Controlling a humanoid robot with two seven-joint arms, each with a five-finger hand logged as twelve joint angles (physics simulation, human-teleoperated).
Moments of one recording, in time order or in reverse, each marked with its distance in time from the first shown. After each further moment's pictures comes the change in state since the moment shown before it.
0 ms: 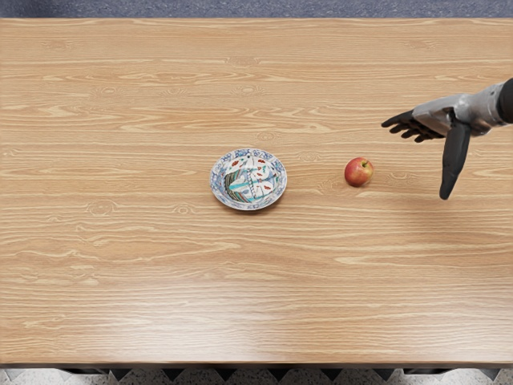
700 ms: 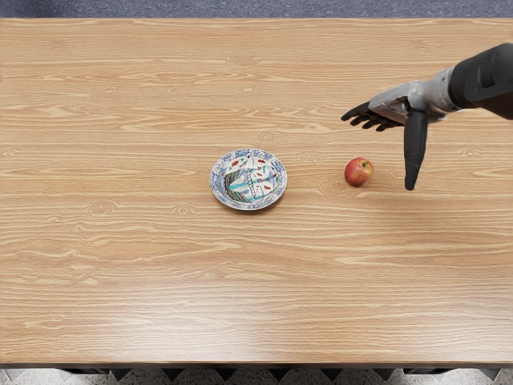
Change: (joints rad) left arm 0.000 0.000 0.000 0.000 0.000 0.000 0.000; right arm 0.086 0.141 0.005 0.033 -0.017 0.000 -0.089
